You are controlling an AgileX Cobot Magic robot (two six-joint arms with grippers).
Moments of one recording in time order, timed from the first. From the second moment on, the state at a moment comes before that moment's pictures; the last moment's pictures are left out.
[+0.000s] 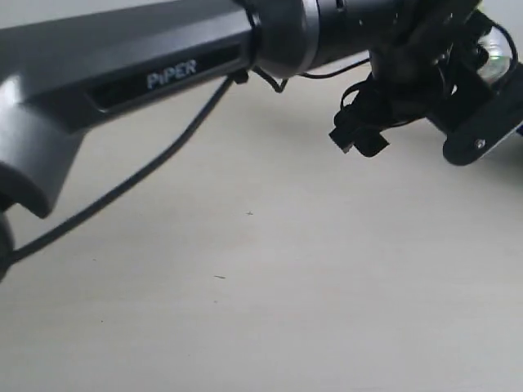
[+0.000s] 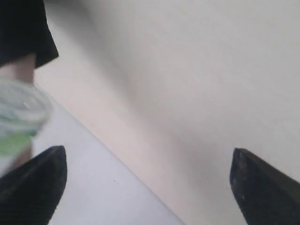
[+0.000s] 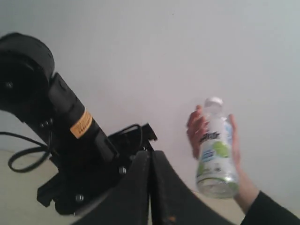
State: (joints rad) left arm -0.92 2.27 -2.20 0.30 1.00 1.43; right arm 0.34 0.00 -0.25 -0.10 0.19 0.03
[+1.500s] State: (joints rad) left arm -0.92 0.89 -0.88 0.09 0.62 0.03; right arm 0.34 0.00 -0.25 -0.08 0.19 0.03
